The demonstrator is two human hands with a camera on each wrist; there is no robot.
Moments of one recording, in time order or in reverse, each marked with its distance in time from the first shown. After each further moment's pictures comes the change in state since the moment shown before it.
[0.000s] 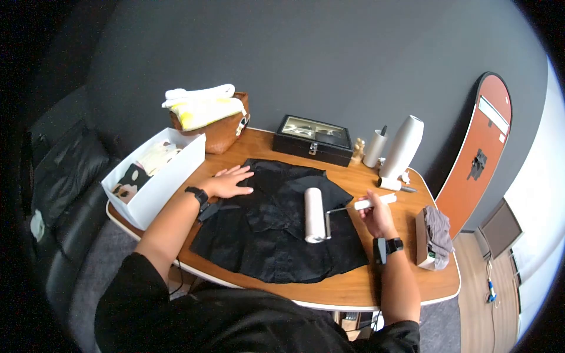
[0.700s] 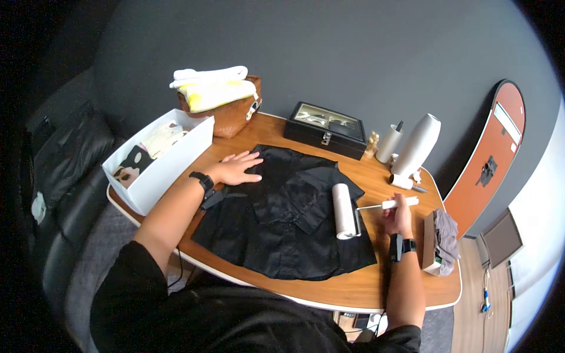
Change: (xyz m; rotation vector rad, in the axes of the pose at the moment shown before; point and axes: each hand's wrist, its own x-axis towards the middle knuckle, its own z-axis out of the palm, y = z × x) left_hand 0.004 -0.004 0.004 0.027 0.004 0.005; right_hand 0.022 0.006 -0.051 0.112 0.196 0.030
